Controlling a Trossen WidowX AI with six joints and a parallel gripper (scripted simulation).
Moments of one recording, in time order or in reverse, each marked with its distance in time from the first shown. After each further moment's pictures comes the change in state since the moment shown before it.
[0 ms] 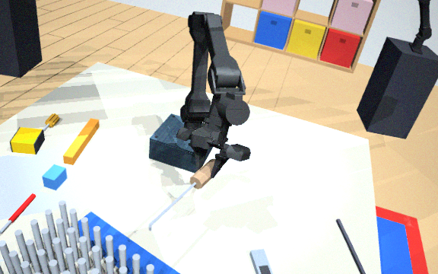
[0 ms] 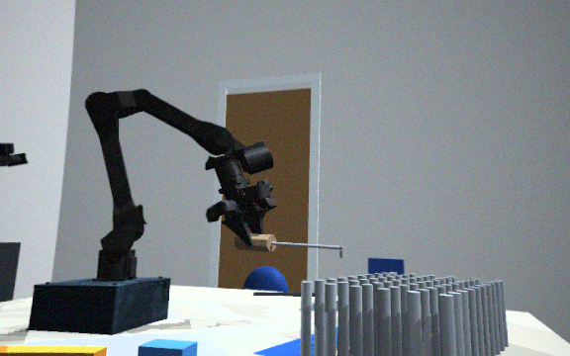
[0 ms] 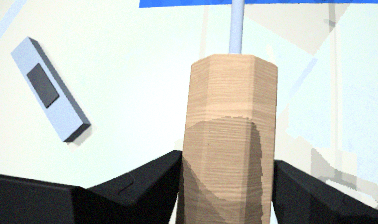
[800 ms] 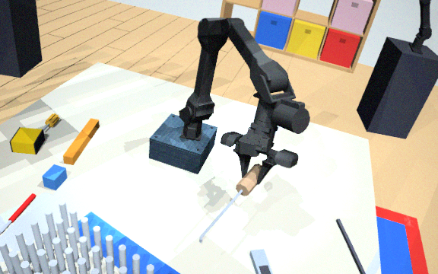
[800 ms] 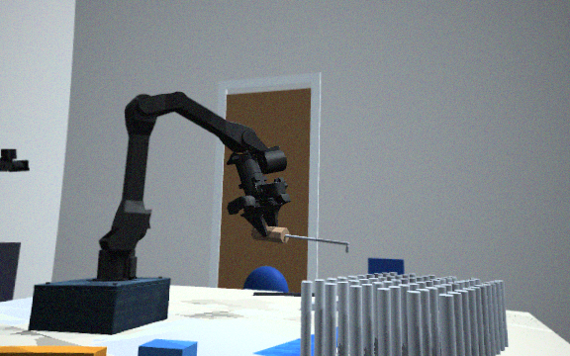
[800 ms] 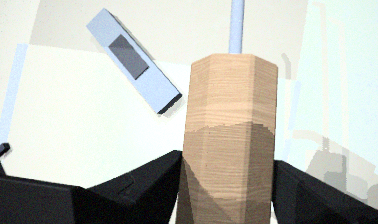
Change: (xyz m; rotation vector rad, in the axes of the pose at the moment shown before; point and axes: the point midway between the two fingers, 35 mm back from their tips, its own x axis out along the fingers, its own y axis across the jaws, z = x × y) arm -0.021 0.110 -0.031 0.032 0.061 0.012
